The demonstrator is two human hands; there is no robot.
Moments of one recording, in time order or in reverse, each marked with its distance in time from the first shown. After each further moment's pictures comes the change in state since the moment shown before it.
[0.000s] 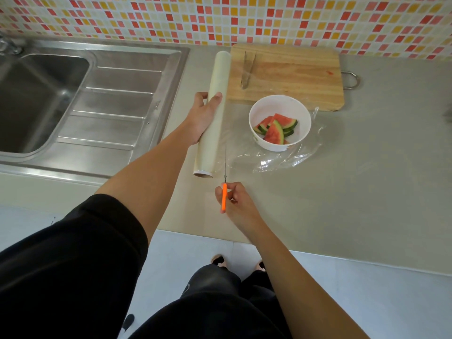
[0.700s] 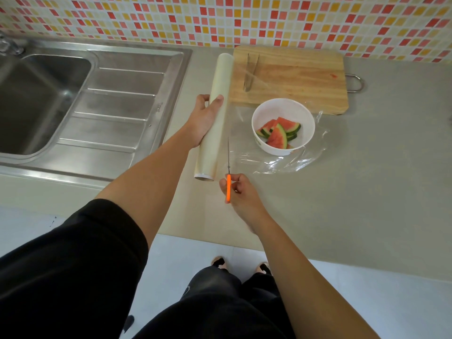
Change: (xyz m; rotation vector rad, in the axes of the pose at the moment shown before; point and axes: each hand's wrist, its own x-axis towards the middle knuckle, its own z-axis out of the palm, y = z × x) left_hand -0.001 0.002 -0.003 -0.016 -0.014 -0.012; right_hand 0.026 -0.012 -0.005 0.064 0.031 0.013
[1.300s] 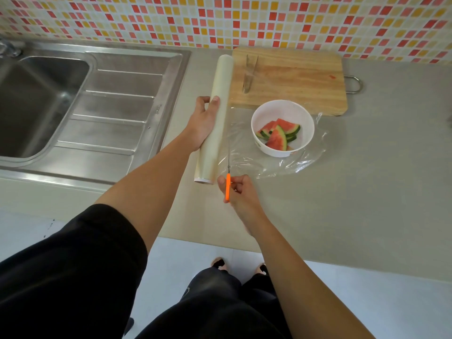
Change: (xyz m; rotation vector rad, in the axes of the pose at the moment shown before) left_hand -0.002 -0.003 0.003 0.106 0.058 0.063; right_hand -0.003 -0.005 0.003 0.101 0.065 0.011
